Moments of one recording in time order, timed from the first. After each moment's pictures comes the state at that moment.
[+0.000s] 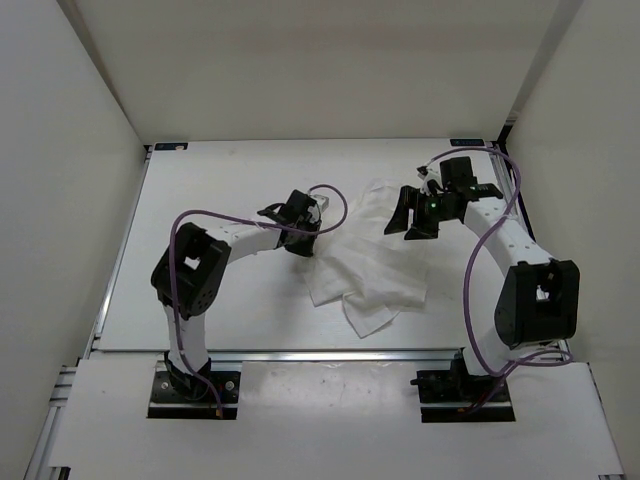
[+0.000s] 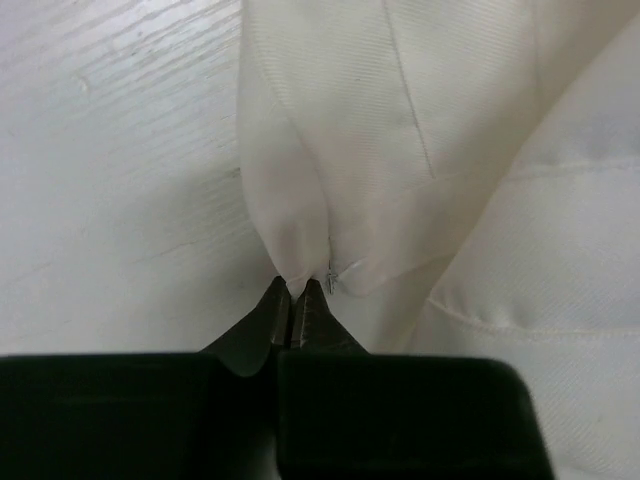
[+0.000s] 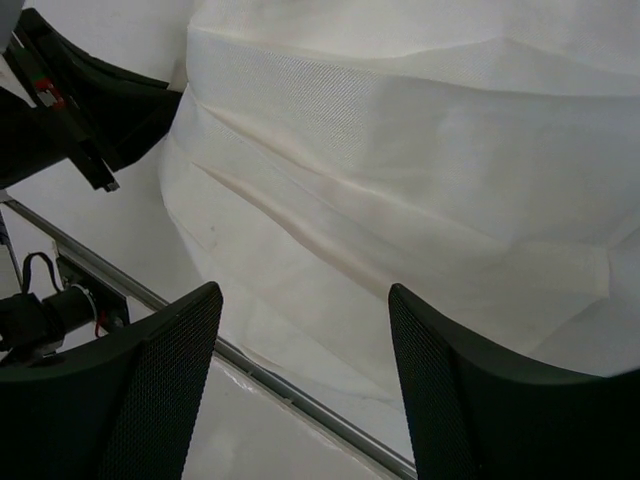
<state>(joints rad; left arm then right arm) -0.60 1.91 1.21 -0.29 0.03 -0.21 0.16 1.57 1.23 -0.72 -0.54 0.25</state>
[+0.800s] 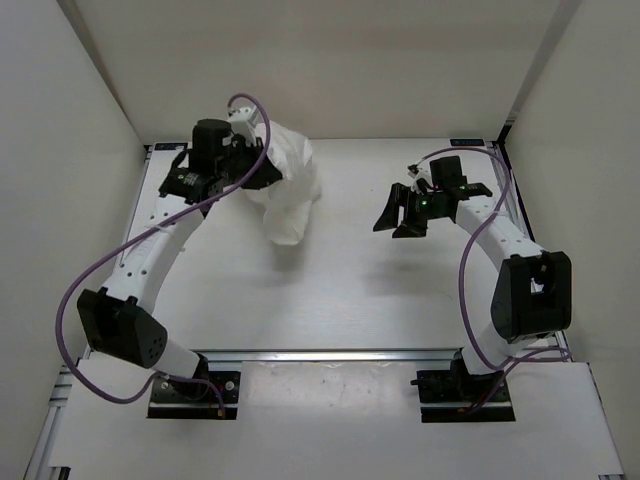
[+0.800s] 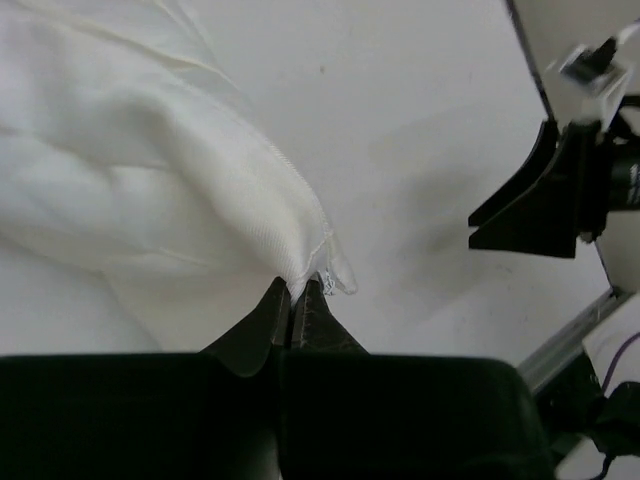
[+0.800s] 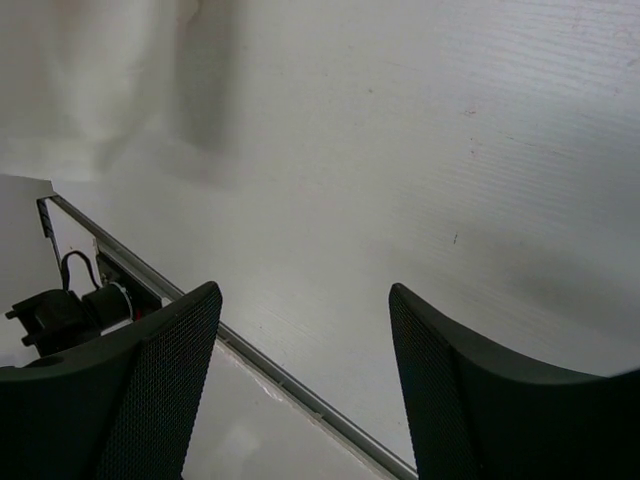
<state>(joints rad) -0.32 1.47 1.53 -0.51 0.31 -0.29 0.20 1.60 1.23 -0.63 -0.60 0.33</state>
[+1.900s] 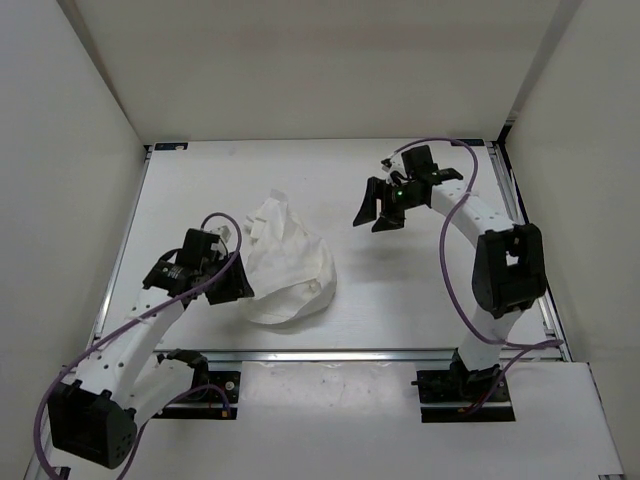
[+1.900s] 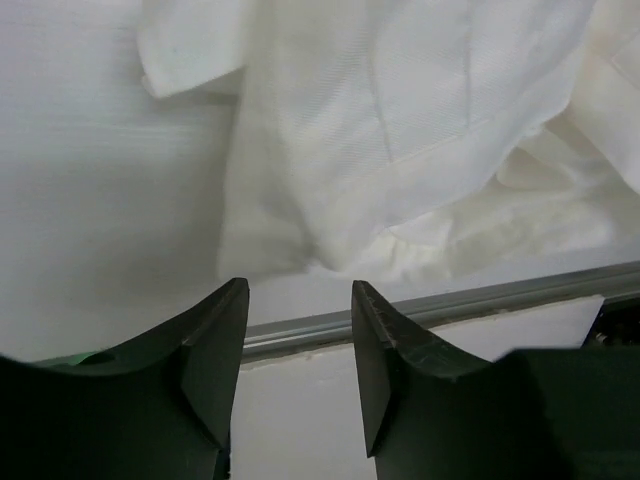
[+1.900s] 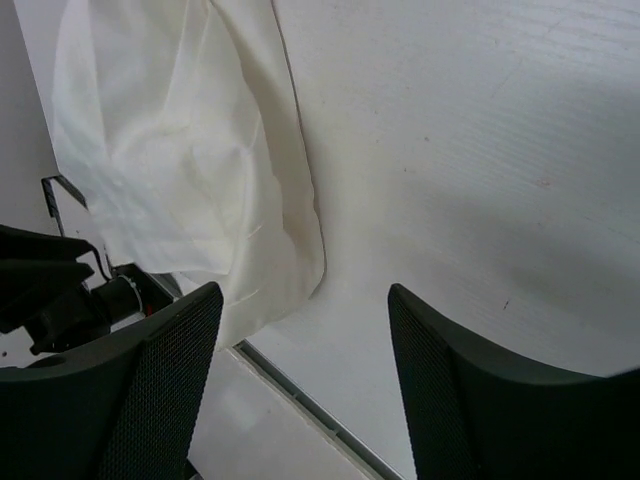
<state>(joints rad) -0.28 0.96 0.75 -0.83 0.16 -0.49 0.30 1.78 1.39 -0.64 -0.62 0.36</state>
